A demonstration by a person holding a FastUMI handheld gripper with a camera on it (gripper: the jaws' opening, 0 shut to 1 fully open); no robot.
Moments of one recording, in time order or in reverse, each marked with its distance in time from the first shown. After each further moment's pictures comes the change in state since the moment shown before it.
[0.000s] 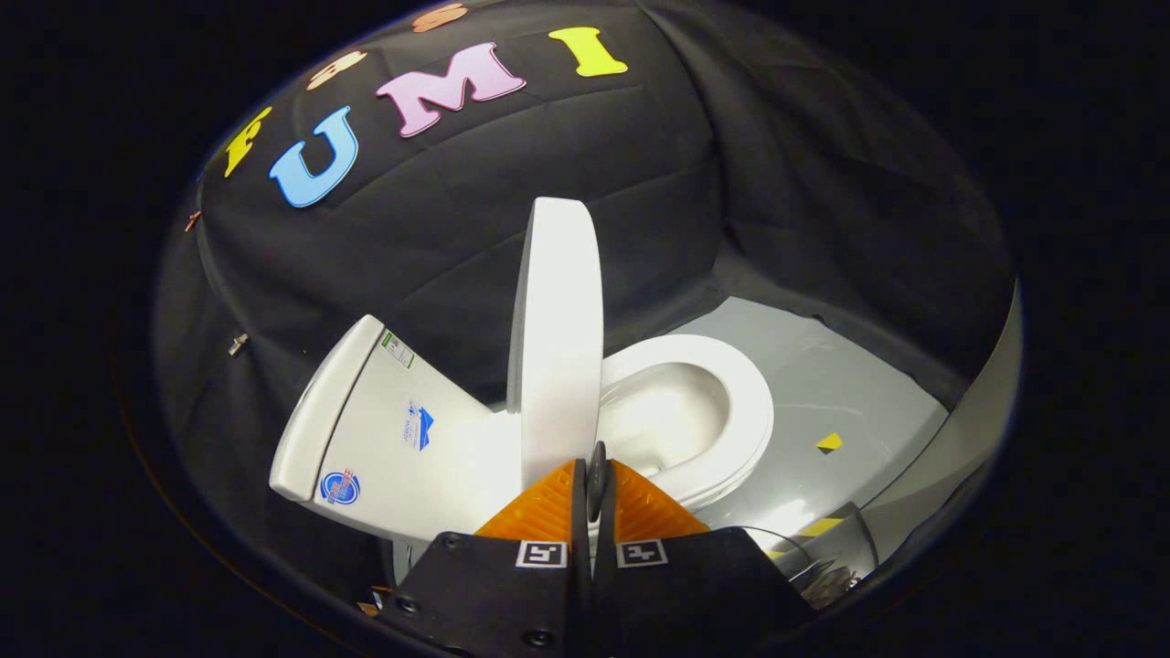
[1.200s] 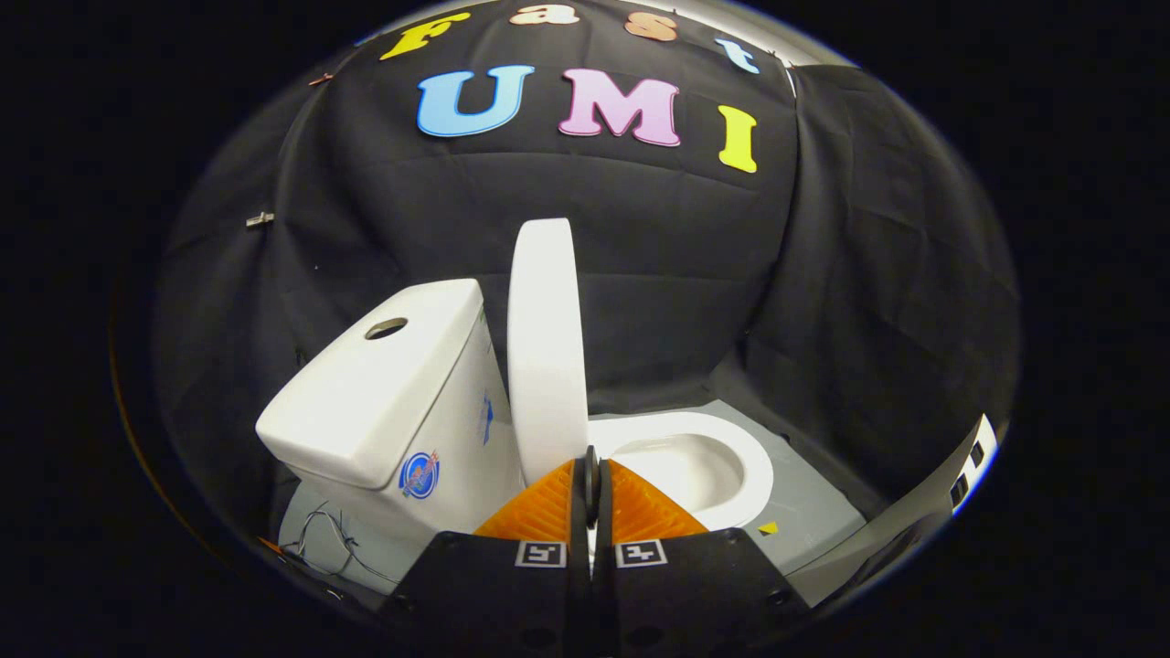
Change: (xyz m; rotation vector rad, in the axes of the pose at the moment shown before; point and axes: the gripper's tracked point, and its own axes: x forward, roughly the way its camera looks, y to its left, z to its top) arm -0.022 0.171 -0.035 -0.443 -0.222 -0.103
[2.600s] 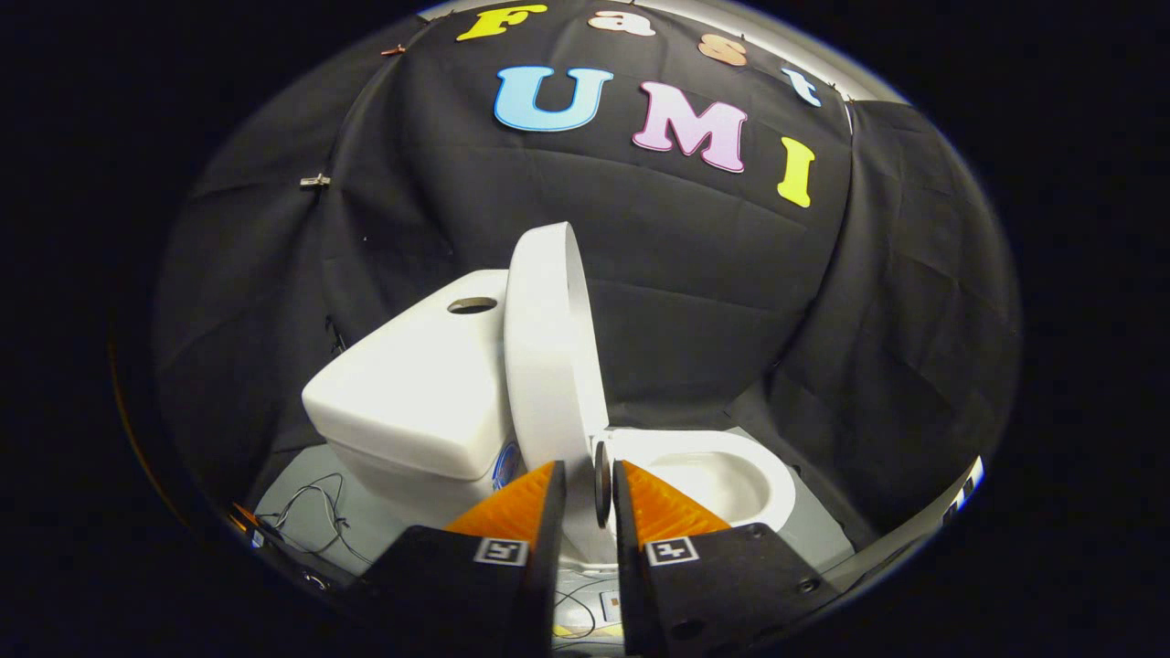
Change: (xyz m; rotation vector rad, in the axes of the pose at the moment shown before) arm -0.001 0.071 -0.007 -0.110 -0.041 0.087
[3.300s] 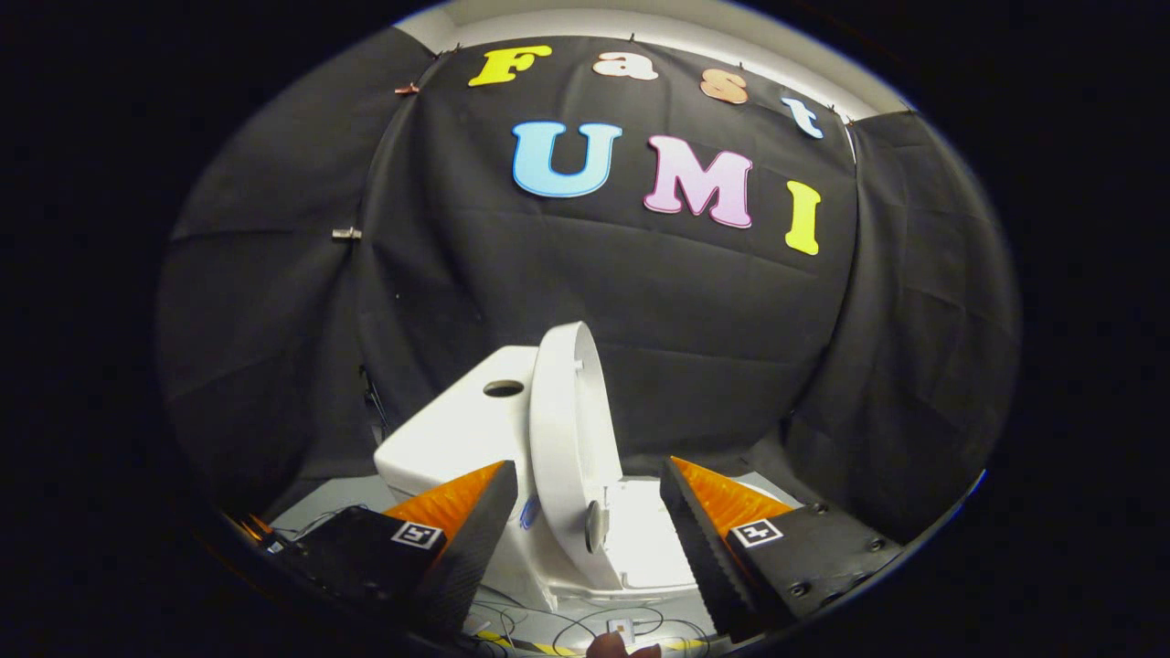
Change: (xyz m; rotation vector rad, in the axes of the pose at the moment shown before) arm -0.059 -0.011 0.088 0.034 -0.204 0.068
